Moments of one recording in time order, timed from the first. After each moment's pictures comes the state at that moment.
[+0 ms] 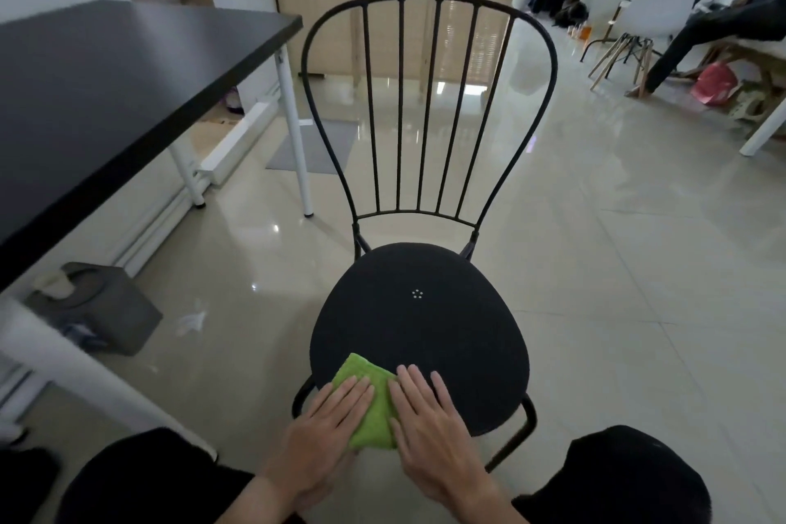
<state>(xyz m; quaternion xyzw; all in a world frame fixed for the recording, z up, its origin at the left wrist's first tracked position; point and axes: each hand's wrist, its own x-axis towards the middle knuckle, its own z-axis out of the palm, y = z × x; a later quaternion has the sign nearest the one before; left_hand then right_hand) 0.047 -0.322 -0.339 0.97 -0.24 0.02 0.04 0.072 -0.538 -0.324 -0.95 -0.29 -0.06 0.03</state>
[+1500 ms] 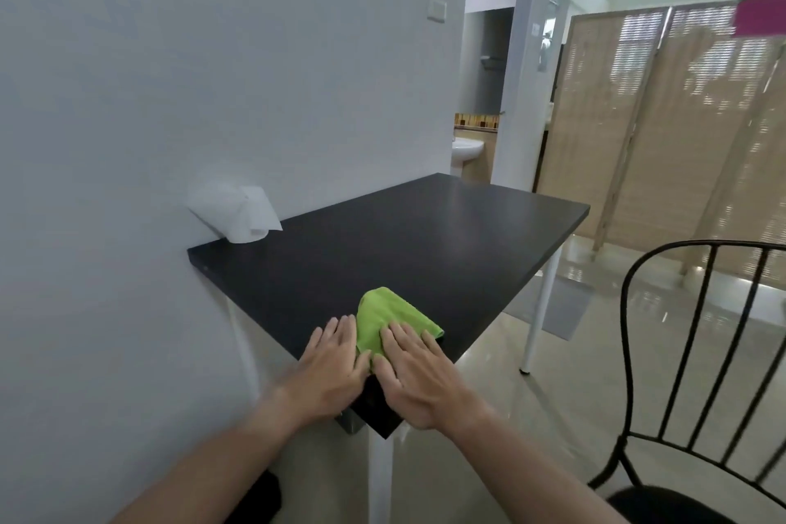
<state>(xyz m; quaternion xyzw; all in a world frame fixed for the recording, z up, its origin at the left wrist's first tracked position) -0.003 -0.028 -0.041 0.95 0.27 0.07 0.15 0.106 -0.153 -0.039 -0.81 -0.57 0.02 0.15</state>
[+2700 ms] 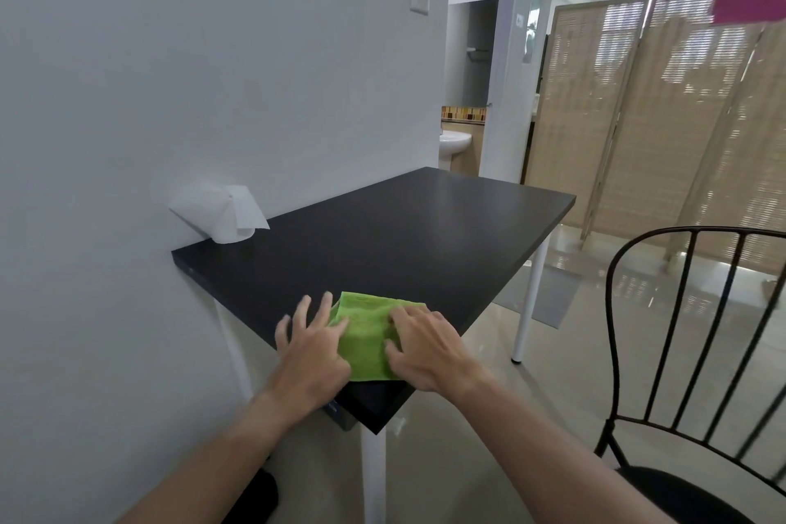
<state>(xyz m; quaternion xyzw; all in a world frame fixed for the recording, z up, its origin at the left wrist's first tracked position) -0.003 -0.035 -0.026 0.93 0.32 0.13 0.08 0.132 -0.154 -0.018 -0.82 -0.54 -0.06 0.18</state>
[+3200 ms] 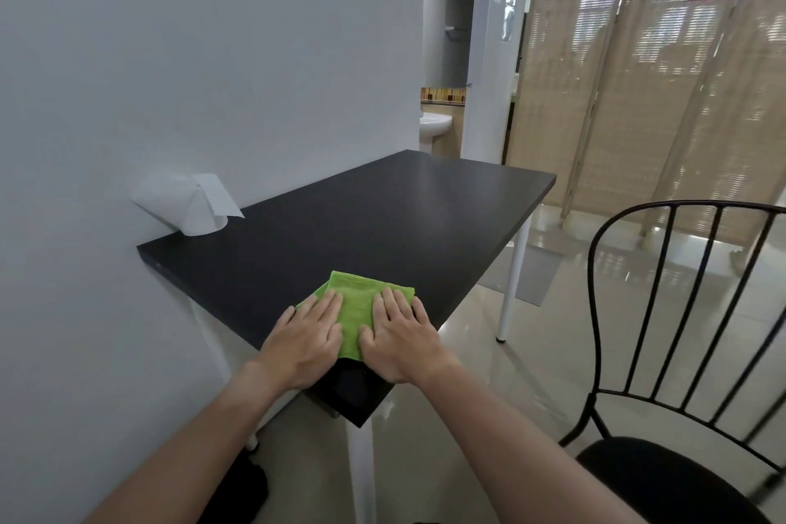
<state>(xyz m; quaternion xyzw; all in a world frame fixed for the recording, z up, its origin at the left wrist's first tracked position) 0.023 0.003 -0.047 0.97 0.23 -0.02 -0.02 0.130 -0.133 -0.042 -0.87 -0.48 0.03 0.11</state>
